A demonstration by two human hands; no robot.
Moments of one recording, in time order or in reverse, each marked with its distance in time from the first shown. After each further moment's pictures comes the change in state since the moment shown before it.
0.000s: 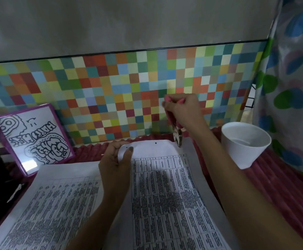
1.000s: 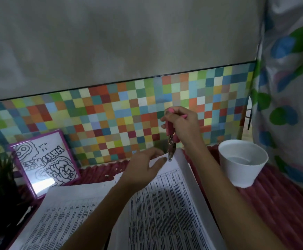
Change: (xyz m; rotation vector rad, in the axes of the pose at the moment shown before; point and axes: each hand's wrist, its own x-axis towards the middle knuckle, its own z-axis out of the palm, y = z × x) left_hand 0.044 0.026 0.041 0.222 -0.707 0.231; right_hand -0.001 -0.014 -0.011 0.327 0.040 0.009
